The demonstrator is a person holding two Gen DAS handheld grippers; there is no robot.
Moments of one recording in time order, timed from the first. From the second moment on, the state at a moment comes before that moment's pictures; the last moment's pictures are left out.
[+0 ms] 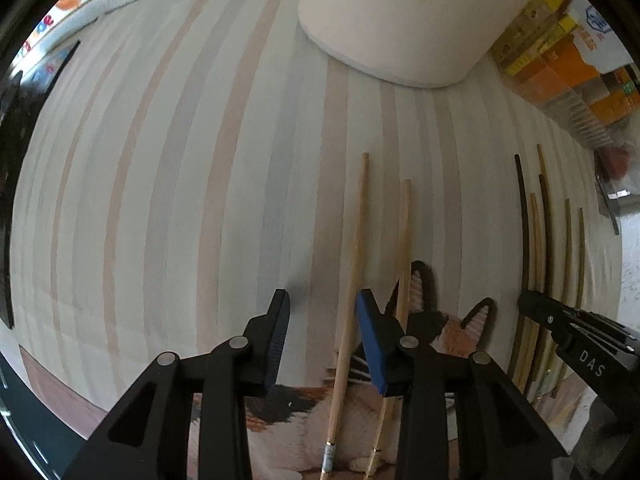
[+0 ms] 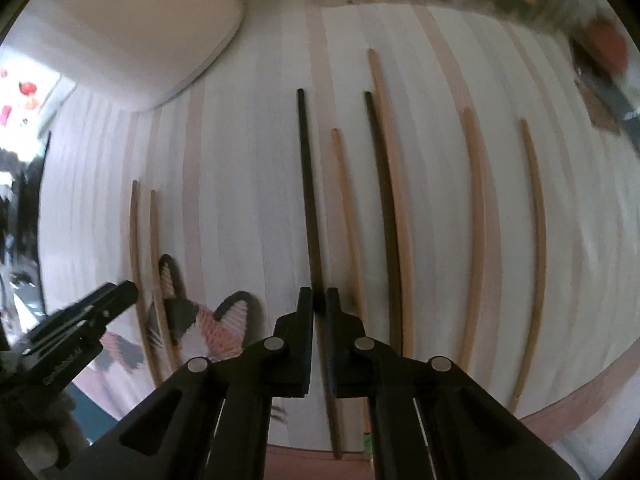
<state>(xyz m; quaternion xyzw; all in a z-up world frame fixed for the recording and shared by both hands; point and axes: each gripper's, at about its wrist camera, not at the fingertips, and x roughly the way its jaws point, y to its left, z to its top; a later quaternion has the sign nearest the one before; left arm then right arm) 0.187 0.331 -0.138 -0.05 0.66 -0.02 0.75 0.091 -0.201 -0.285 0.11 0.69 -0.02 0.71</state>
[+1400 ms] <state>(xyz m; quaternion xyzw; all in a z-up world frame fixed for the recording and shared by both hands) 0.174 0.330 -0.099 0.00 0.63 0.00 0.78 0.140 -0.133 -0.289 0.04 0.72 -0.03 0.70</state>
